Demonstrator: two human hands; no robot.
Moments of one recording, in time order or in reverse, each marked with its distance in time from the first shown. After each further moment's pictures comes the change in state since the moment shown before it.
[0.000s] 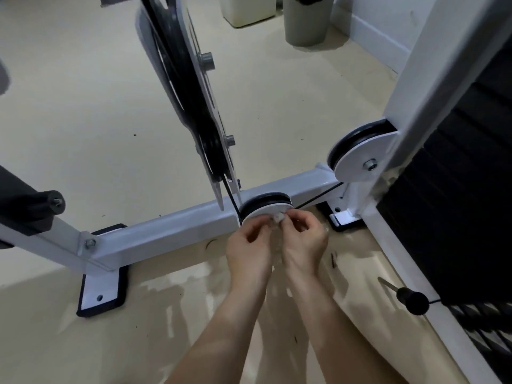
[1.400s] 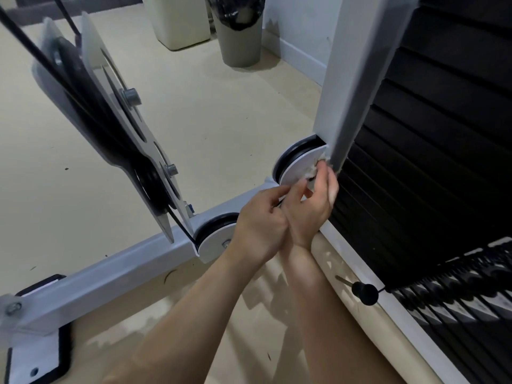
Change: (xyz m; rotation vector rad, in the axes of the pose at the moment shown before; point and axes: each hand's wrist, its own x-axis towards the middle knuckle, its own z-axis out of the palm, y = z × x) left_hand -0.016 0.085 0.056 0.421 -0.672 0.383; right_hand 0.056 -0.066 -0.026 0.004 0.459 -0.476
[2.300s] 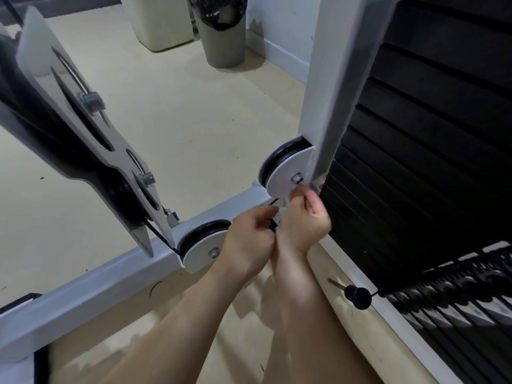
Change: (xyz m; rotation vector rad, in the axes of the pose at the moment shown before) left_hand 0.019 -0.044 0.013 -0.018 -0.025 -0.140; right_hand 0.007 0.015 -0.002 0.342 0.190 0.579
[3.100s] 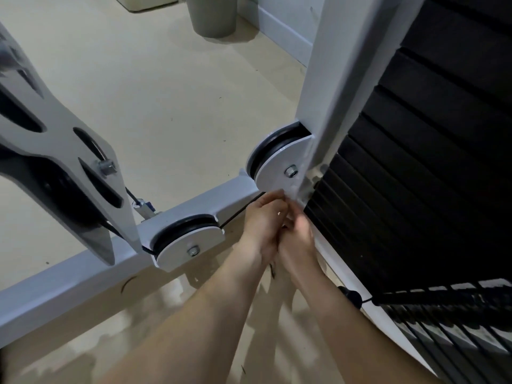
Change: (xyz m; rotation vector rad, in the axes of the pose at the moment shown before) left_hand 0.061 -0.012 0.068 -0.876 0.035 -0.329; right_hand 0.042 0.032 -0.058 -0.762 -0.628 -0.049
